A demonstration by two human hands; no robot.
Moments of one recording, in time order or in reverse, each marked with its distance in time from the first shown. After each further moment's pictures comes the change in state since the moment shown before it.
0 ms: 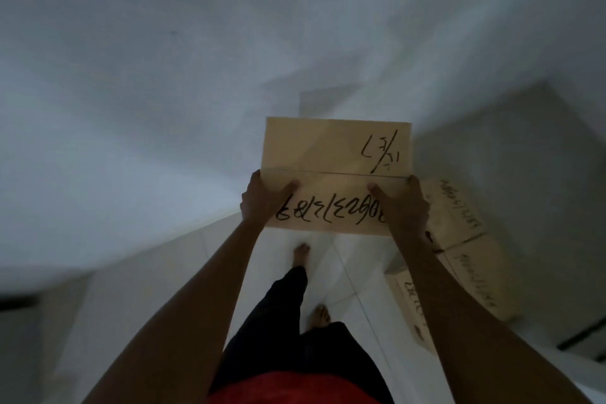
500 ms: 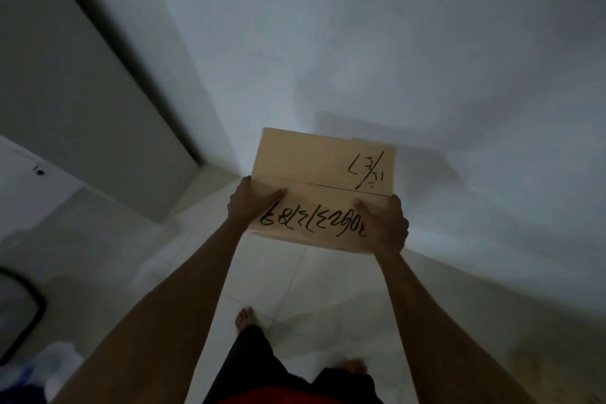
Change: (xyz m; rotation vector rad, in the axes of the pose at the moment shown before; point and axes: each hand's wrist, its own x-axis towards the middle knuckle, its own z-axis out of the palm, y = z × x) left_hand -0.140 -0.307 -0.300 -0.429 0.530 -0.408; right_hand -0.312 -0.133 0.231 -0.171 -0.631 -0.482
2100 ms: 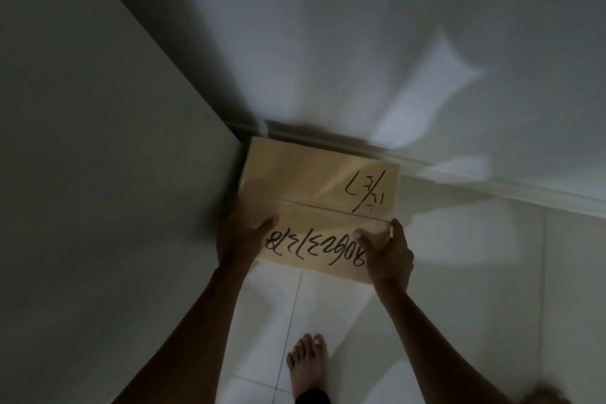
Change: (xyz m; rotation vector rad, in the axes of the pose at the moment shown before) left_hand 0.767 -0.460 -0.128 0.286 -0.032 -0.003; right_hand 0.194 0.085 0.886 -0.130 0.031 0.200
